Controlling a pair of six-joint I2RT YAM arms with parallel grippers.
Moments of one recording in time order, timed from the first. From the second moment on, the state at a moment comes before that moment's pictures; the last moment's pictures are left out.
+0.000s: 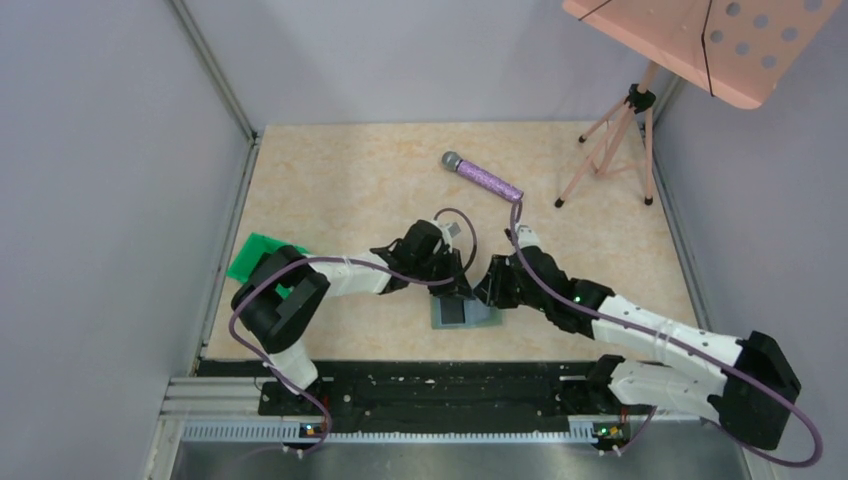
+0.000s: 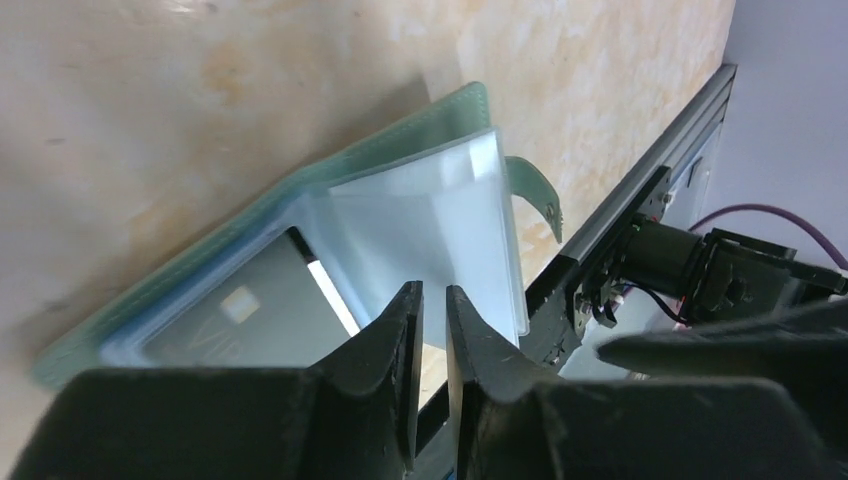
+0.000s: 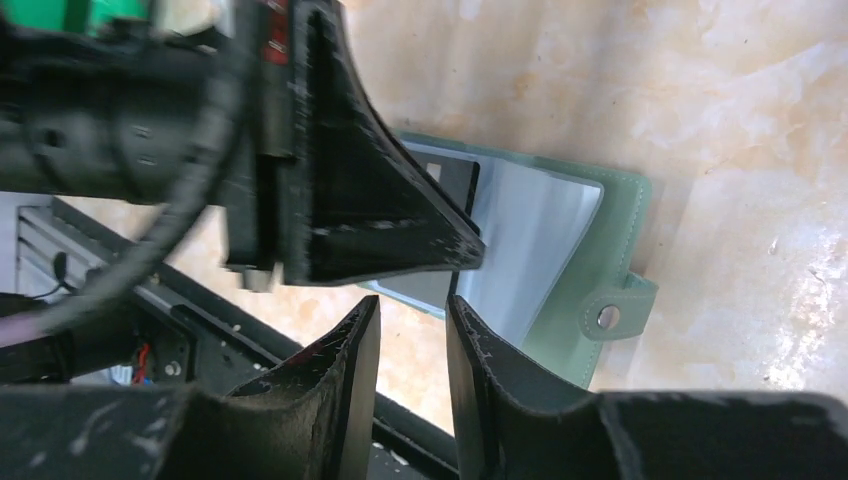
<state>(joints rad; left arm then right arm) -0.76 1.70 0.86 0.08 0.47 -0.82 0.87 1.06 0.60 -0.21 0.10 0.76</state>
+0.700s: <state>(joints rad) -0.73 1.77 0.89 0.11 0.38 -0.85 0.87 1.01 0.52 -0.16 0.00 0.77</state>
